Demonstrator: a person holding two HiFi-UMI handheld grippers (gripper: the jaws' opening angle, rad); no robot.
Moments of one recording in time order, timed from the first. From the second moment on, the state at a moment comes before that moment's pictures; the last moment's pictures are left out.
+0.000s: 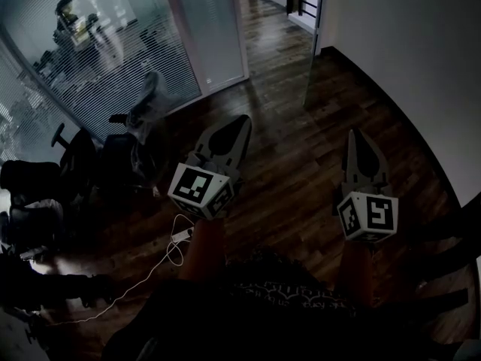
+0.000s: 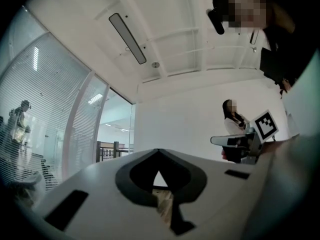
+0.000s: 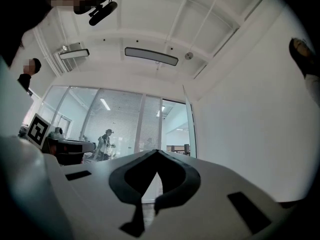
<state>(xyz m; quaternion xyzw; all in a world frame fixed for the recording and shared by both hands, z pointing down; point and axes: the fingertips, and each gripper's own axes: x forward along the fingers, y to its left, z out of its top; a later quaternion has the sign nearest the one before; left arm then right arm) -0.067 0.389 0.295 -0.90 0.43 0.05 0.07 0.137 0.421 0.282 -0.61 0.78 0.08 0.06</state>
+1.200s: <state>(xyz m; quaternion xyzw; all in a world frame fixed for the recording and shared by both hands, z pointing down) -0.050 0.321 0.319 -0.88 0.46 0.06 0.05 0.169 0.350 0.320 -0.61 0.79 0.06 0.03</state>
